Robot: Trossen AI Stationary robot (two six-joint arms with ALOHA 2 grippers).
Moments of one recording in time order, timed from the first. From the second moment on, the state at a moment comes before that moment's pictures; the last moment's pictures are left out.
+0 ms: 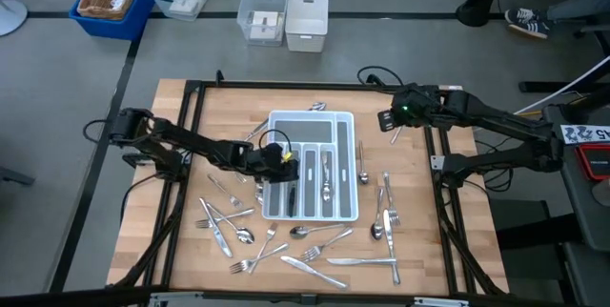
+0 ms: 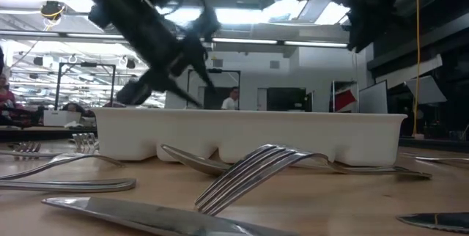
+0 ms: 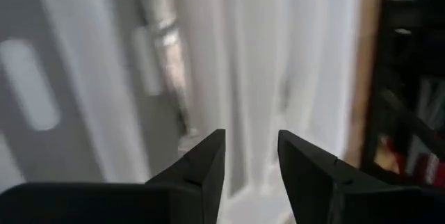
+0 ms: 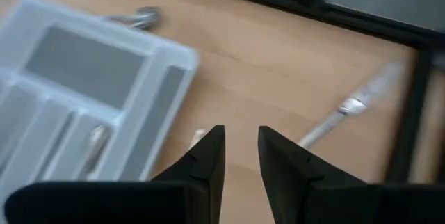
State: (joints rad) left arm -0.07 1.54 0.77 0.04 -0.08 -1.50; right arm -0.34 1.09 1.13 -1.11 0.36 0.82
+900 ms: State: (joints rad) left arm 0.07 1.08 0.77 -0.05 -0.09 -0.84; right arm -0.76 1.23 0.75 -0.86 0.19 1.05
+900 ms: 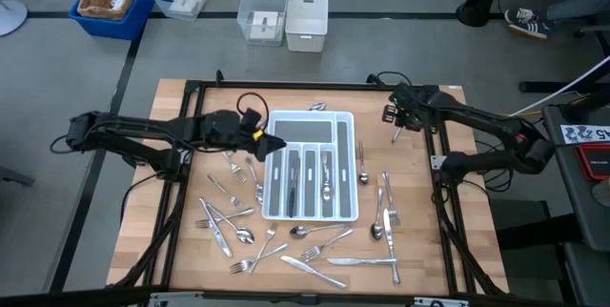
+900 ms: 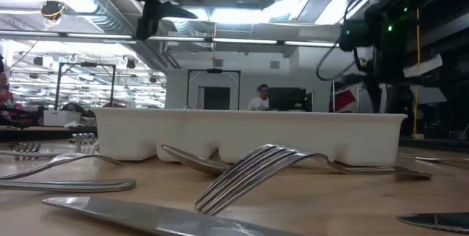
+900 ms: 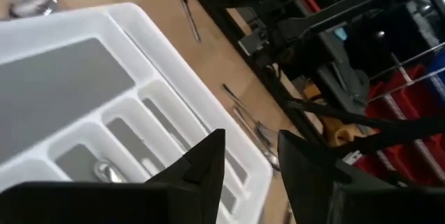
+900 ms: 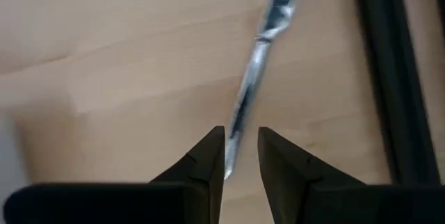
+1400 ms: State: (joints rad) left arm 0.13 1.08 0.77 -0.15 -0.09 -0.77; right arm -0.96 1.50 0.75 -0.67 0.17 1.04
